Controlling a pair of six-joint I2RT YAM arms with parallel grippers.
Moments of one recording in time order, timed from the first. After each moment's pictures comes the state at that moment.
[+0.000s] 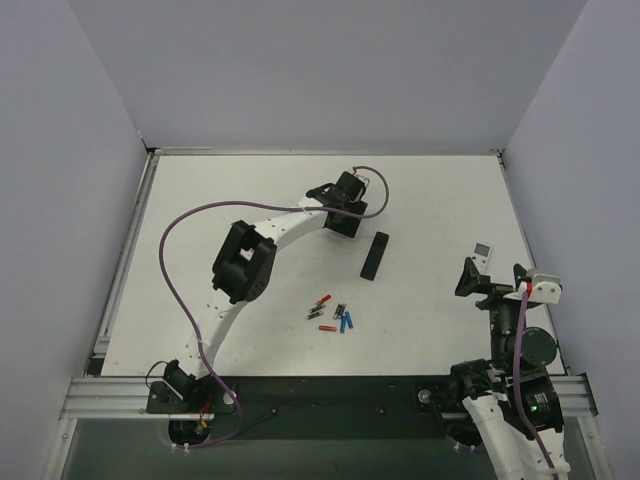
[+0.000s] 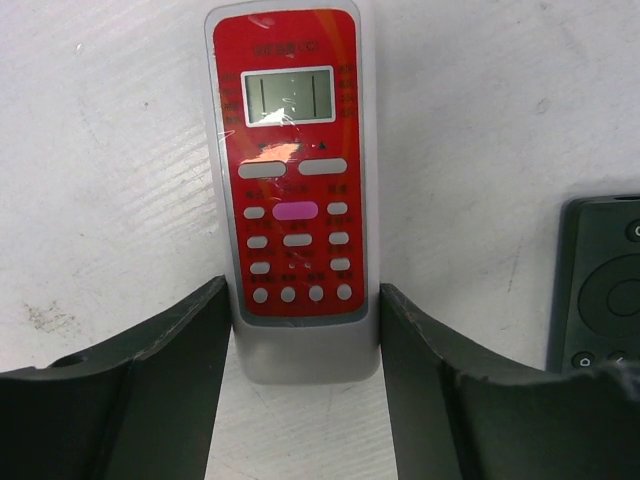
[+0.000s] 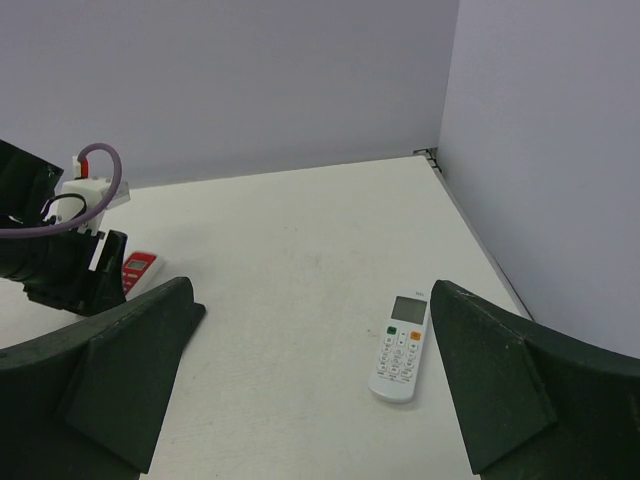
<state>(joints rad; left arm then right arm) -0.71 2.44 2.07 -0.59 -0.17 -0.22 0.24 0.02 0.49 -0.32 0.37 0.02</state>
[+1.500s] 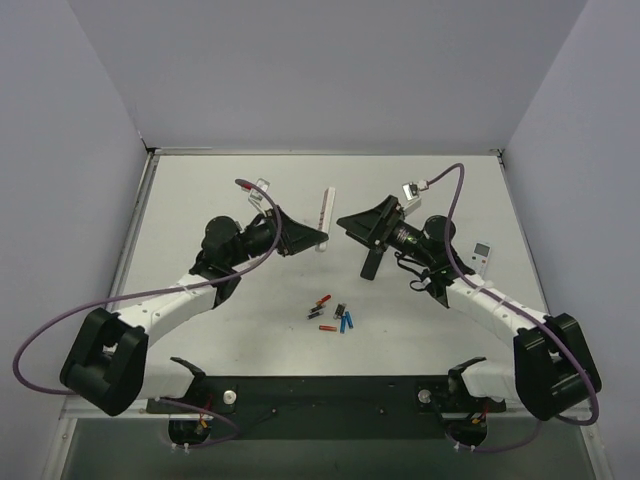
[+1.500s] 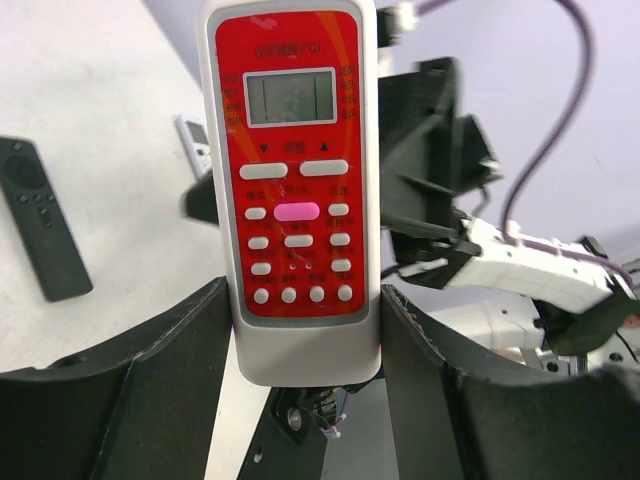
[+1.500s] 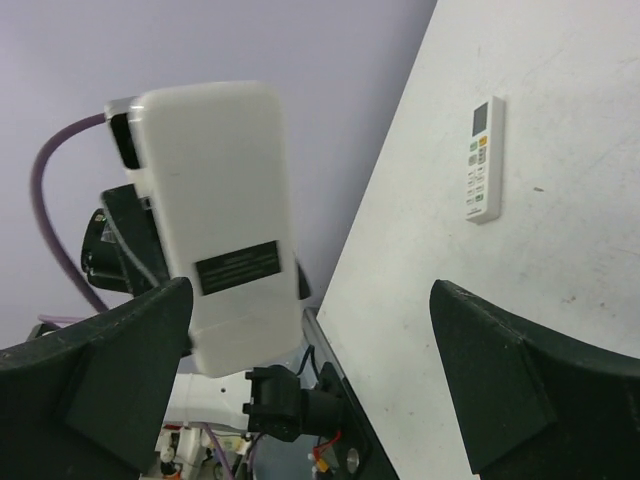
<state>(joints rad) -0.50 1.35 0.67 0.77 0.62 -1.09 0.40 1.23 0.59 0.65 -0.52 1.10</state>
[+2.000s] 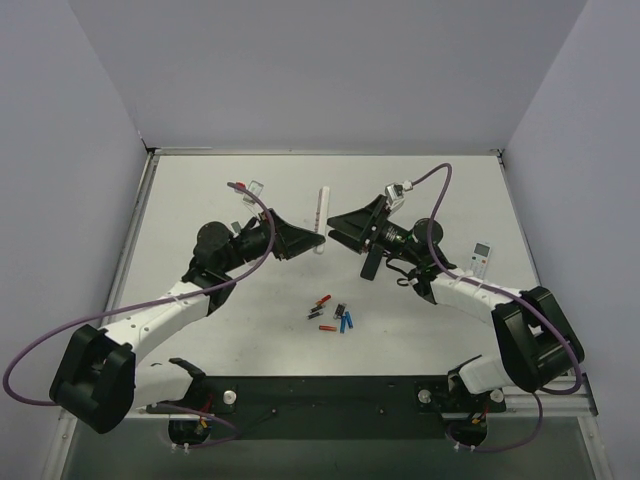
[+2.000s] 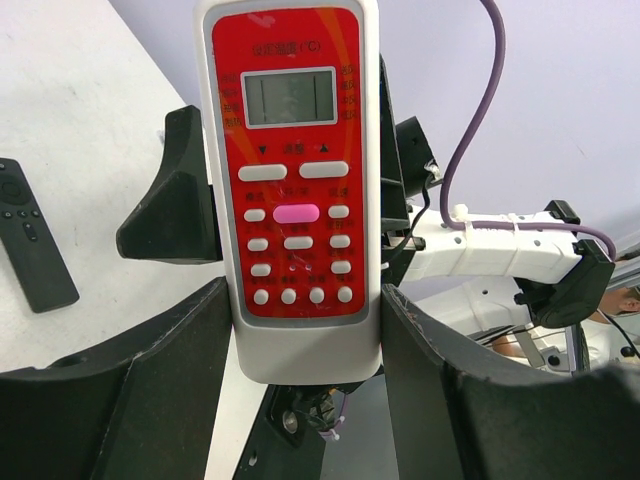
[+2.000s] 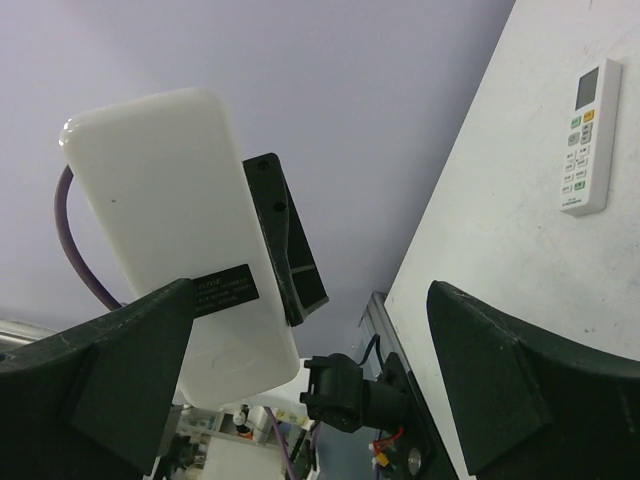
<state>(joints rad) -0.52 1.21 0.65 0.75 0.61 -1.07 0.47 1.41 0.59 0.98 -0.58 1.31</state>
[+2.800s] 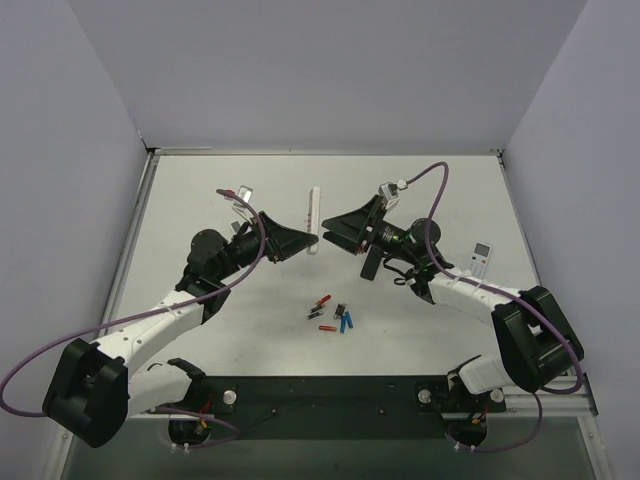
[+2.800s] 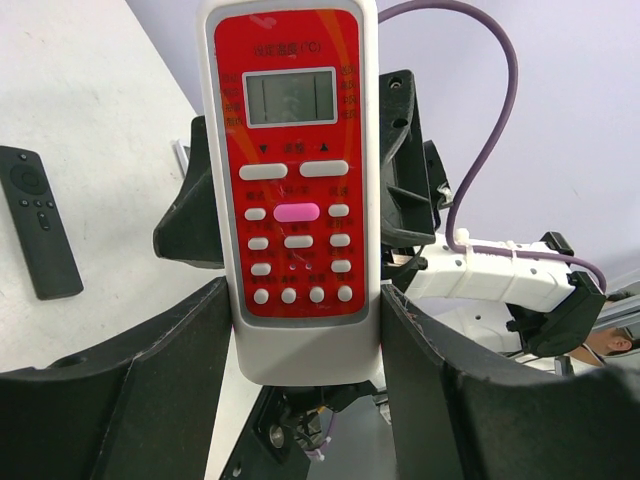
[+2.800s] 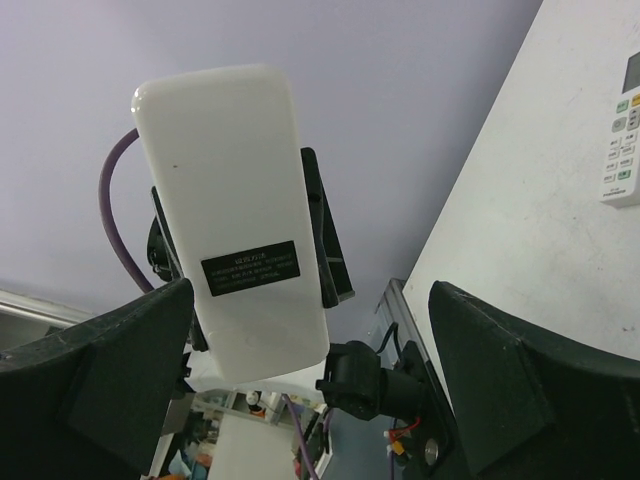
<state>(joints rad) -0.51 1.13 0.59 0.71 0.53 -1.12 0.50 1.42 0.60 1.00 -0.60 1.34</state>
